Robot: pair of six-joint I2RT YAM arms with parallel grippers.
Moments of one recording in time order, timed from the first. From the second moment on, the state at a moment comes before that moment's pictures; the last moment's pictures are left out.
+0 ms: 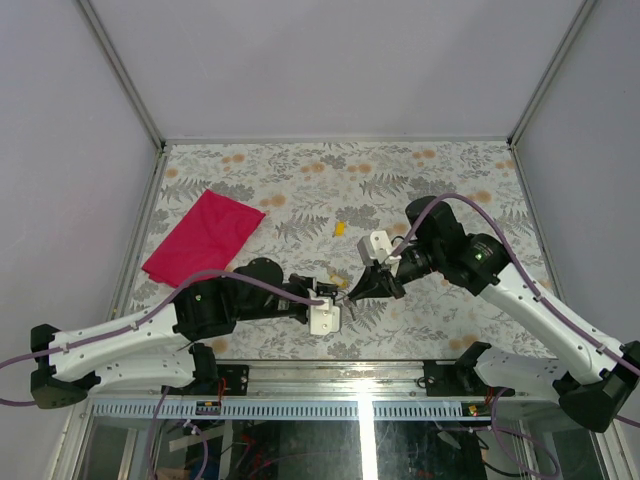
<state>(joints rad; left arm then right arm) -1.20 0.92 0.92 -0.38 0.10 0.68 0.74 1.08 1.12 -0.71 -1.01 -0.63</state>
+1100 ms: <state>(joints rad) -1.20 0.90 0.91 -0.33 -0.03 0.59 0.75 0.89 0.98 -0.47 -0.86 -0.44</state>
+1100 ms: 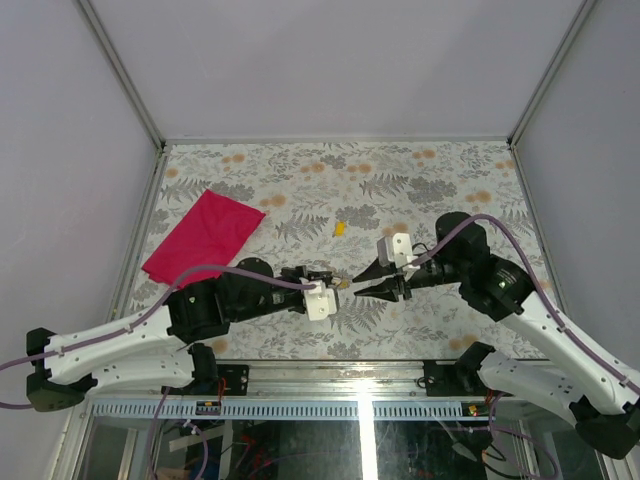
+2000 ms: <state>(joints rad) -1.20 0.68 0.78 -0.03 0.07 0.34 0.75 0.77 0.64 0.21 -0.70 0.02</state>
